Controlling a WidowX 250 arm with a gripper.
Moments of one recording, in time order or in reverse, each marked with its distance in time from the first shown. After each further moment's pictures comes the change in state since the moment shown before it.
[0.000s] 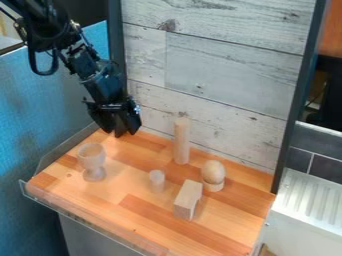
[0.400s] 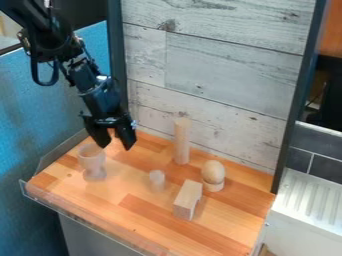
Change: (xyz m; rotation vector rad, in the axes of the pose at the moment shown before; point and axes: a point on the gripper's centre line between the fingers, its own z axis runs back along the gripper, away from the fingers) arm -0.025 0.008 -0.018 0.023 0.116 0.031
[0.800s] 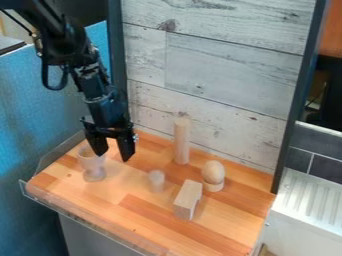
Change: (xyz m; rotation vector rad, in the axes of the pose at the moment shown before) arm -0.005 0.000 -0.010 0.115 0.074 -0.024
